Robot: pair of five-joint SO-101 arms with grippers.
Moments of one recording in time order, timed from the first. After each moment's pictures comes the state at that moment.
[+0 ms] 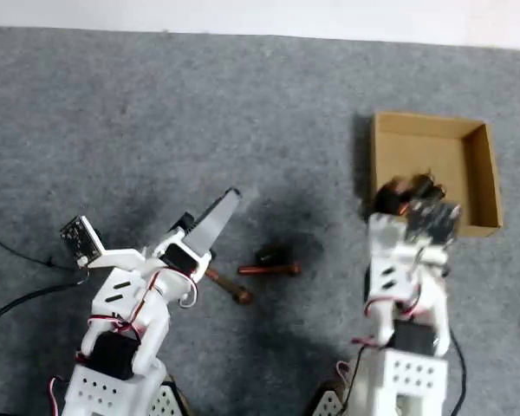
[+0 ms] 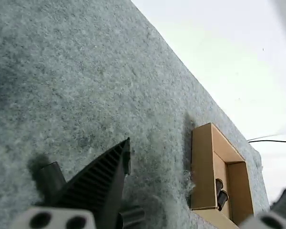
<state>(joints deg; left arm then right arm) 11.1 -103.8 93.9 37.2 58.5 4.6 -78.8 79.3 19.1 8.0</state>
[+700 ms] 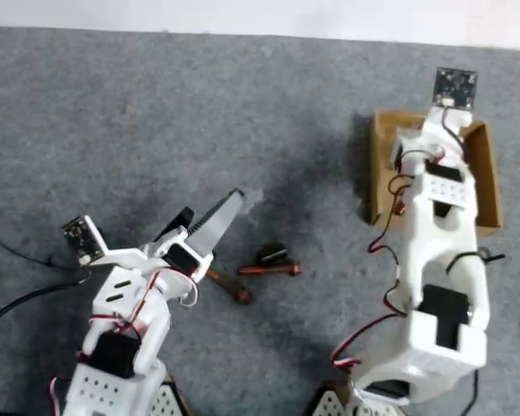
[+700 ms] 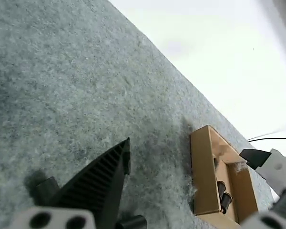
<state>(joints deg) 11.1 -103.8 96.0 33.0 54.6 8.9 5.8 18.2 19.0 7.4</state>
